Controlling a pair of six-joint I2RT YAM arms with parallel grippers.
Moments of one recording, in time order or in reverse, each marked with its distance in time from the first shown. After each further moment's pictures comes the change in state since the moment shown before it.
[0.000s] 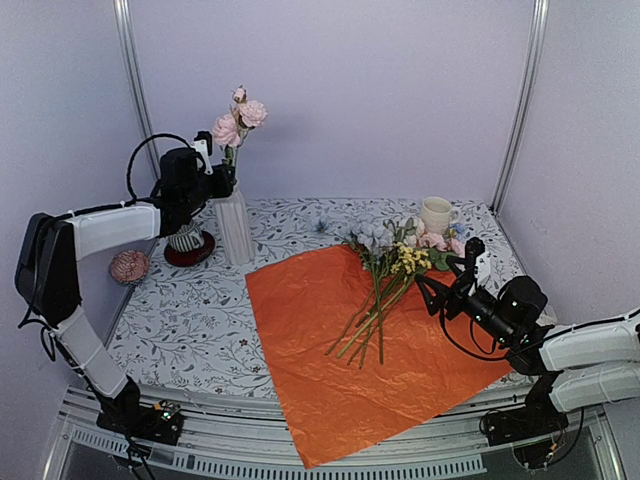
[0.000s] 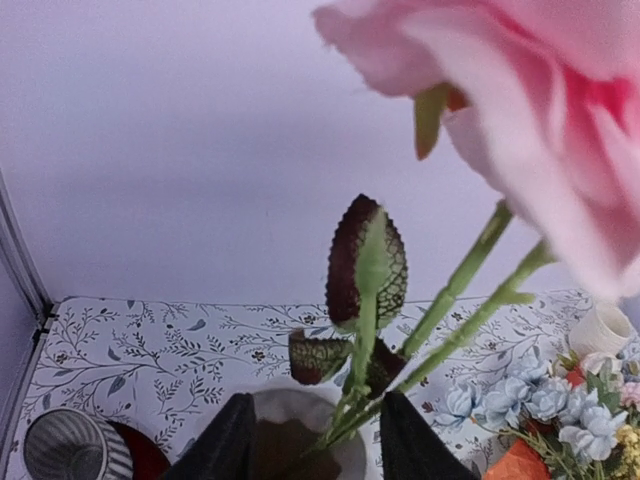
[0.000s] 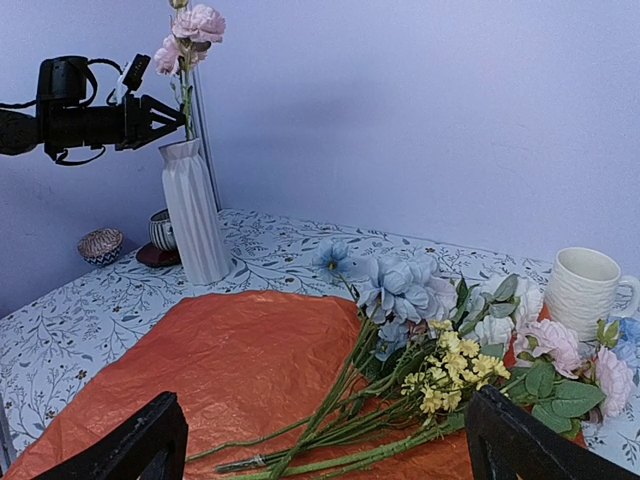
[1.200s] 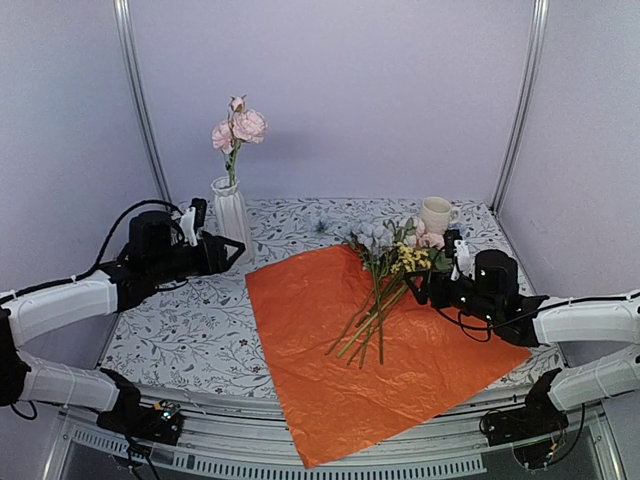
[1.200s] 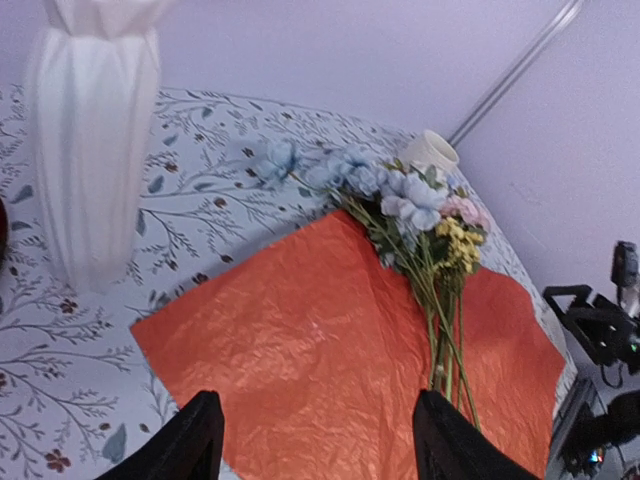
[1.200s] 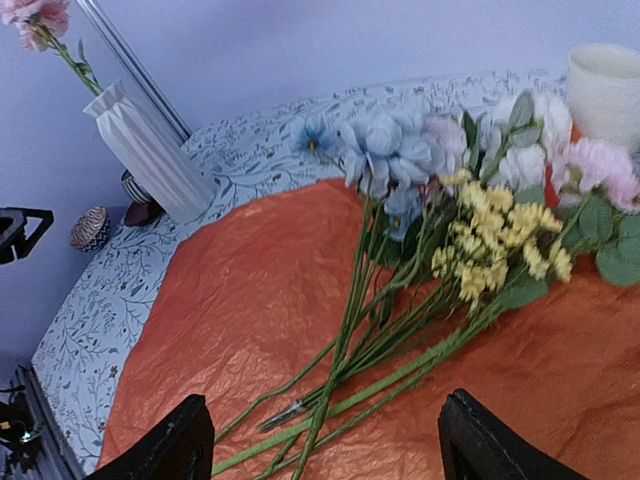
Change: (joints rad) left arm -0.092 -0.519 -0.546 -0.159 0.370 -0.254; right arm 0.000 0.058 0.235 -0.494 0.017 0.333
